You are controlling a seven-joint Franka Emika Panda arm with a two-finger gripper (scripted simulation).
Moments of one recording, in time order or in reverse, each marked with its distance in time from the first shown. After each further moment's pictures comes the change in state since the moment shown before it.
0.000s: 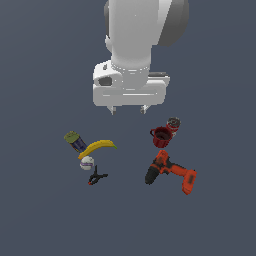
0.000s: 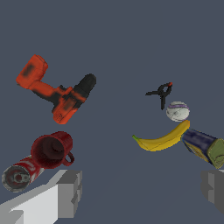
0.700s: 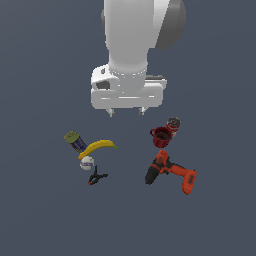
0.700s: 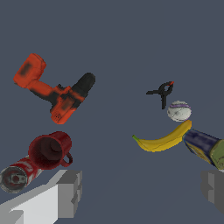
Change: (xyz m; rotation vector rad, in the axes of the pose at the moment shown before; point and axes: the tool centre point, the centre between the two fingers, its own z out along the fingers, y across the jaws) arm 0.001 0.005 0.008 0.011 -0.006 -0.001
